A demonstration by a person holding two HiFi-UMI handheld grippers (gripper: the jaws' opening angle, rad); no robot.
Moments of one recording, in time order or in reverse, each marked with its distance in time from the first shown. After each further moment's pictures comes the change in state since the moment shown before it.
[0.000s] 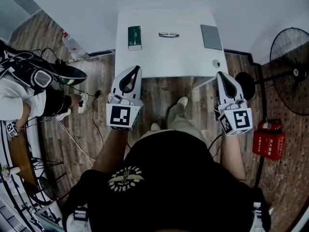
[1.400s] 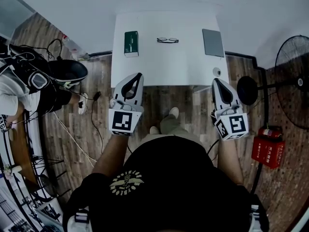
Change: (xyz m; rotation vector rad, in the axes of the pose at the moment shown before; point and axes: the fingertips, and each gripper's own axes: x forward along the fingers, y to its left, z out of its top) left arm 0.080 -0.007 -0.036 -0.012 0.094 -0.005; right arm 0.058 -0.057 -0.046 0.063 0.063 0.041
